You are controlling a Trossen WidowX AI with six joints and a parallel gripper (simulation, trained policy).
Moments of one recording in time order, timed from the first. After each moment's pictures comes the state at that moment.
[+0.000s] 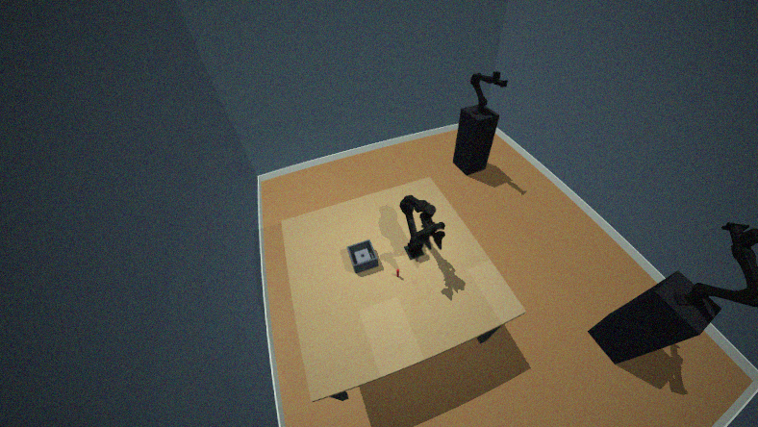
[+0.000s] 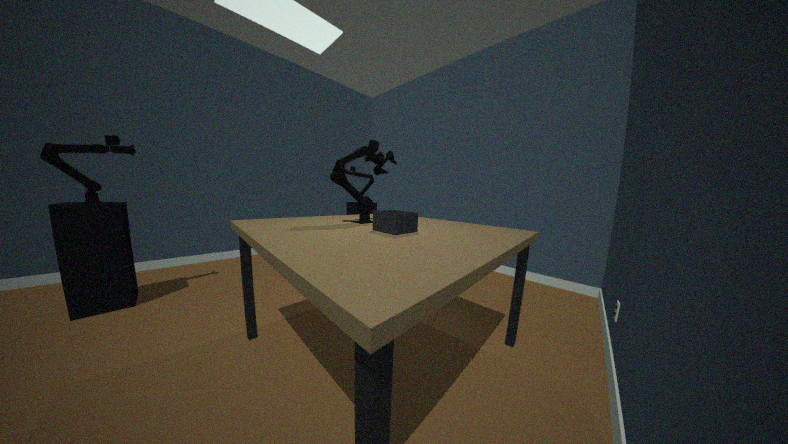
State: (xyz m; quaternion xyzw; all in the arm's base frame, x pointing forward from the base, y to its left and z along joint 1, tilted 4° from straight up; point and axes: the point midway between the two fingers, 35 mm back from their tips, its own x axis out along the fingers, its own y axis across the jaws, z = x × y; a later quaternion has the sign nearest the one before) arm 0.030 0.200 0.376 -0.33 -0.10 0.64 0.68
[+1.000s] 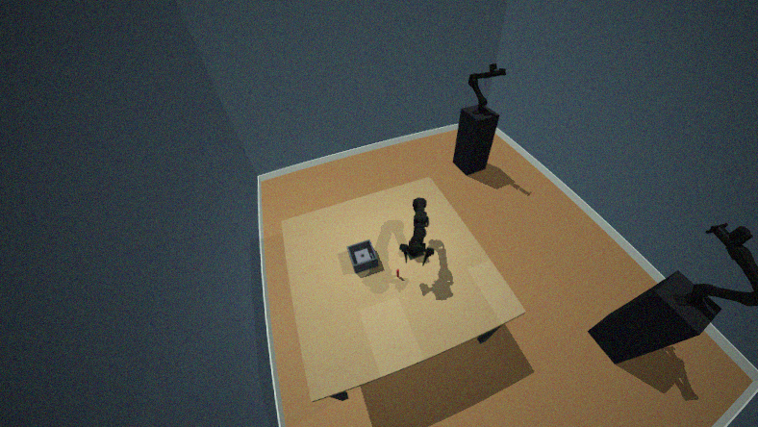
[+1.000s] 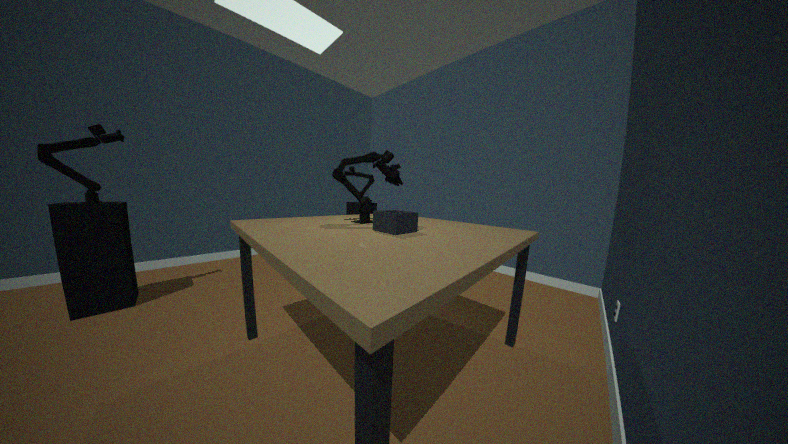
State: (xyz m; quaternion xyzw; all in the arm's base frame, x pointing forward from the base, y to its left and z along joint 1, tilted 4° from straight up) arm 0.118 0.185 0.263 -0.16 0.32 0.43 0.83
